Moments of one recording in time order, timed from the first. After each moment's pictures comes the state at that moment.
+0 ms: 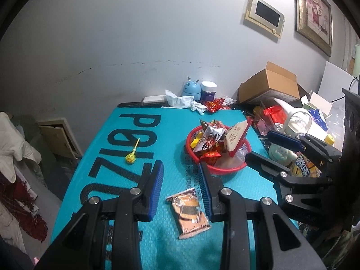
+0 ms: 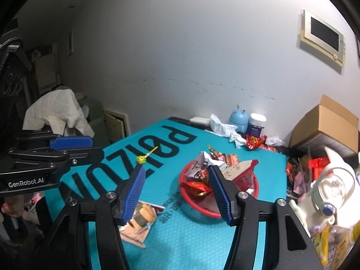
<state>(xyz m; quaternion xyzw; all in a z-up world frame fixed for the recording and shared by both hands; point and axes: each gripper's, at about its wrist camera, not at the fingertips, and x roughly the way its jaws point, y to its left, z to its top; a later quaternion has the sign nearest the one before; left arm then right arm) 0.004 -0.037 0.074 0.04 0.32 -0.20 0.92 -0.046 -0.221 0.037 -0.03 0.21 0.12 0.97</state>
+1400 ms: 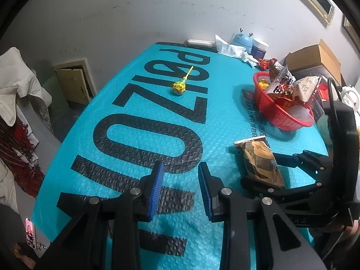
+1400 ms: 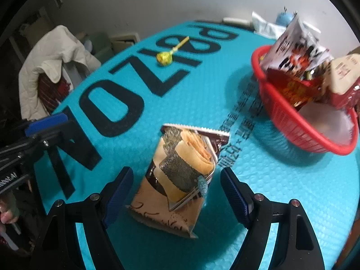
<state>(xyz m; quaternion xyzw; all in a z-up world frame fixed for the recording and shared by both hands) 0.051 0.042 -0.054 0.01 0.44 -0.13 0.89 0.043 -0.148 -0.110 -0.01 0.47 0.17 0.87</state>
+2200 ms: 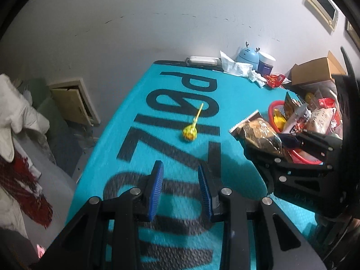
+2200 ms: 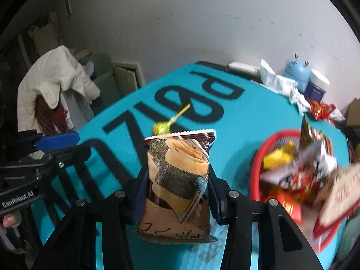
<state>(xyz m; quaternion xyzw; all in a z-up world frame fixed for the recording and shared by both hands) 0.134 0.041 -0.021 0.03 0.42 -0.14 0.90 0.123 -0.132 -0.046 -0.03 0.38 0.17 0.91</state>
